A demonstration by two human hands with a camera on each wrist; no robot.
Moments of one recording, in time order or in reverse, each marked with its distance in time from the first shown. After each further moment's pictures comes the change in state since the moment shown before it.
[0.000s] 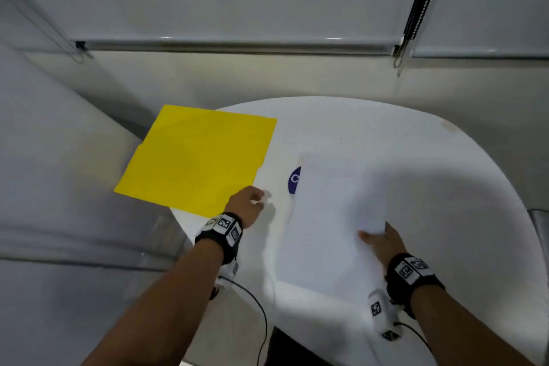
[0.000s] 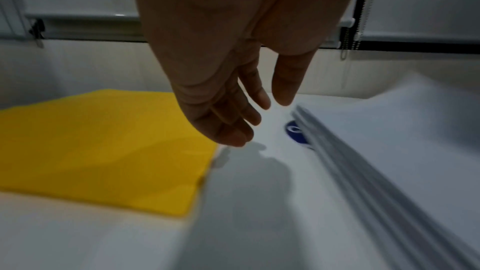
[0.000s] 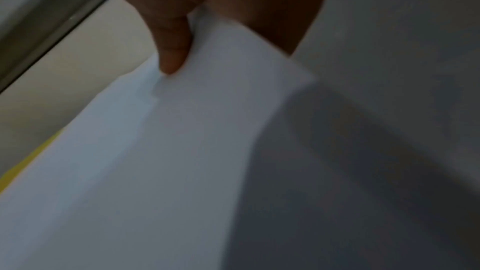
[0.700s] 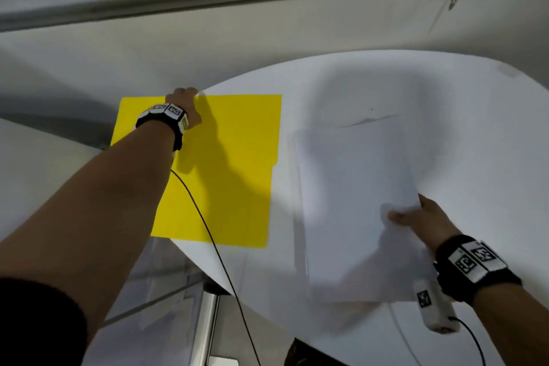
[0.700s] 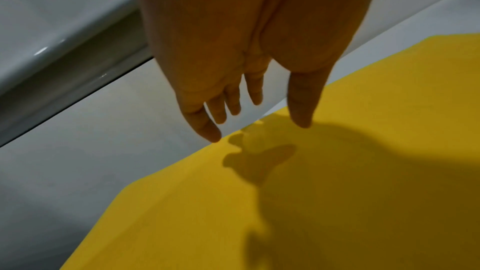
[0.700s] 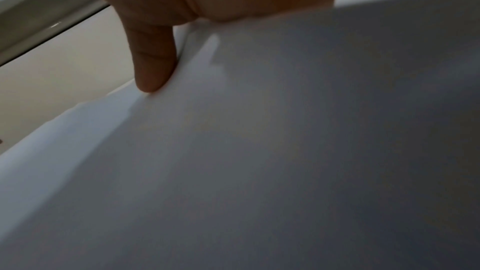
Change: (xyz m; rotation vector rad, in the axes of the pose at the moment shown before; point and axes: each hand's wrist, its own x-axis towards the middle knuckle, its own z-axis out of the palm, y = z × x) left_hand 0.308 -0.020 -0.179 0.824 -0.001 0.122; right_hand 0.036 -0.033 0.057 0.047 0.071 0.124
